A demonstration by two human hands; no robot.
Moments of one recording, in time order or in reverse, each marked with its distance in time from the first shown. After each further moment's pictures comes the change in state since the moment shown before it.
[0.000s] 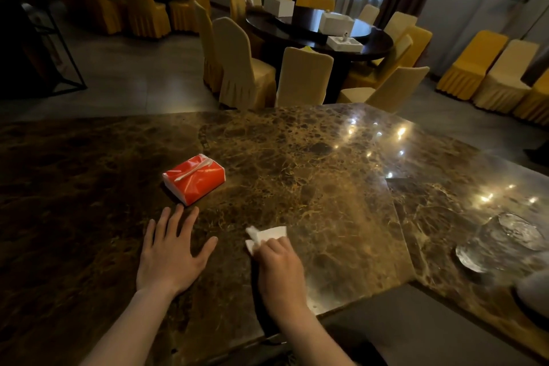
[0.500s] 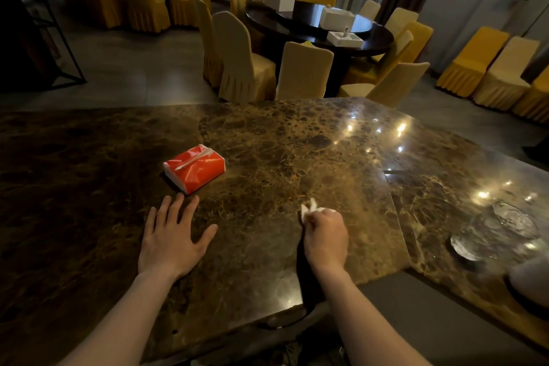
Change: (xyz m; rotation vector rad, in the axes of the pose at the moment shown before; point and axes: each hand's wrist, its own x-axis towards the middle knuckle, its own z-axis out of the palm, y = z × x) left_hand 0.001 -0.001 0.000 -0.008 0.001 0.009; right_hand 0.032 0.061 -0.042 -0.115 0.133 0.287
